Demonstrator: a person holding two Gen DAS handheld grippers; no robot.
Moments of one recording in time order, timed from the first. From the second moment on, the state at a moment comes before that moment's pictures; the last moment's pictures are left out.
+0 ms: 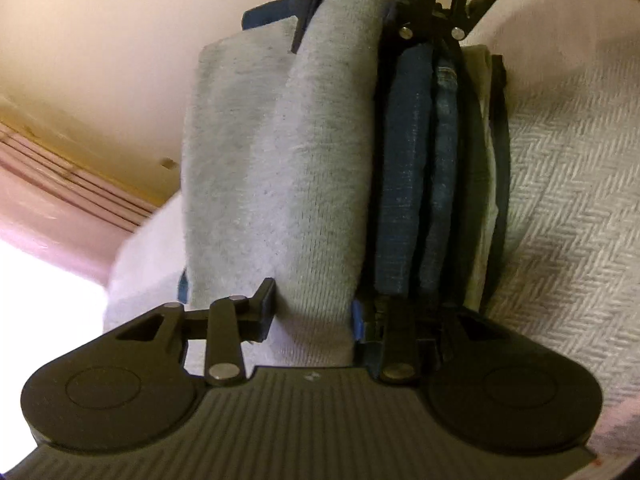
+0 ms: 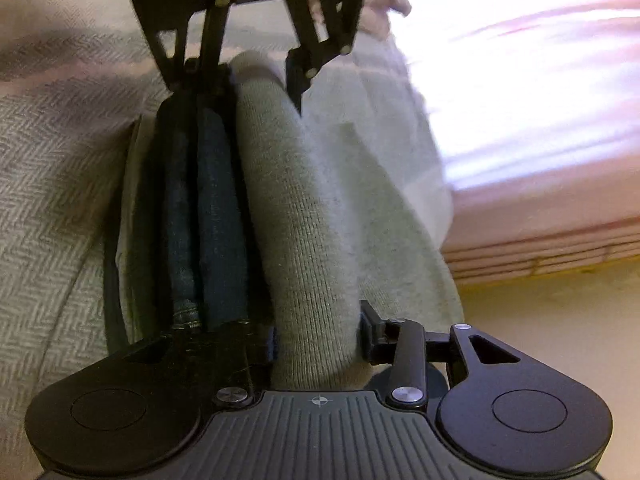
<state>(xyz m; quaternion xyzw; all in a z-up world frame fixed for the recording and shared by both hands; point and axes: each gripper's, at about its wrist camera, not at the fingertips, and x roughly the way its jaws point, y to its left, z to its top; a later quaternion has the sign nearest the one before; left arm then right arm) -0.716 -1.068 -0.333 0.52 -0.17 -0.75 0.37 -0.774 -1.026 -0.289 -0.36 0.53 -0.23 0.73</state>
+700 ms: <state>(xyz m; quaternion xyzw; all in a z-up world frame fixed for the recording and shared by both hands) -0.716 -1.055 -0.349 0.53 -0.19 -0.73 0.39 -0.769 -1.018 -0.270 -0.38 0.53 -0.22 0.73</state>
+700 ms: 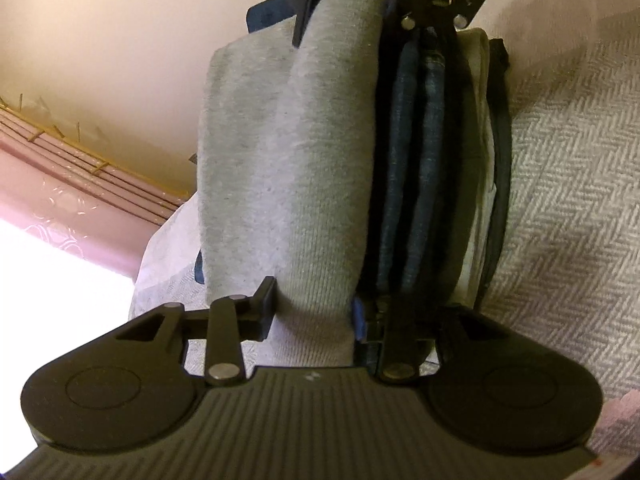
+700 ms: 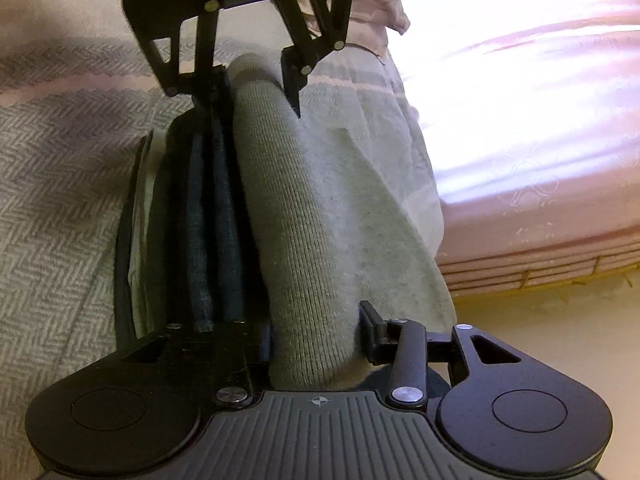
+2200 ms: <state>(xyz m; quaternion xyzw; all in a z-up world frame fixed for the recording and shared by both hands) -0.708 -1.042 -0.287 0.50 -0.07 -0.75 0.43 -0.835 -0.983 -0.238 -0.13 0.49 -0.34 0.79</state>
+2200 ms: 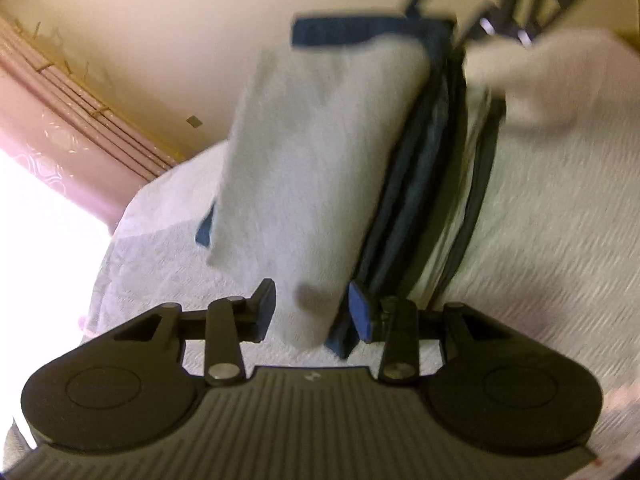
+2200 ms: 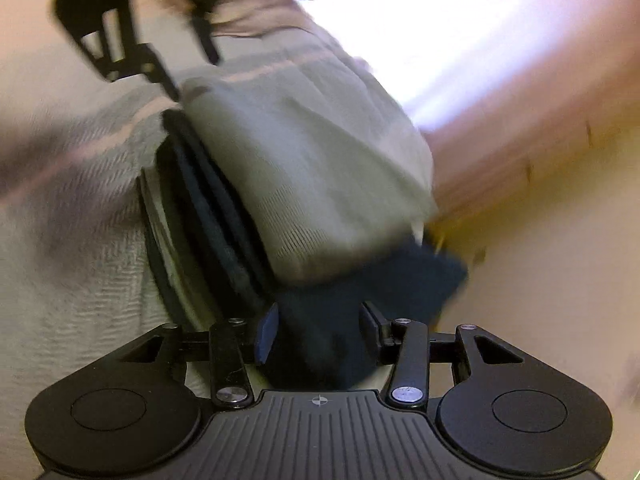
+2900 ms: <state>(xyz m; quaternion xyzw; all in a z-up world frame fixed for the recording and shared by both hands) -0.795 -1.116 -0.274 0.44 0.09 -0.81 0.38 -0.864 -1.080 -0.202 0.09 0.39 -0.37 0.84</state>
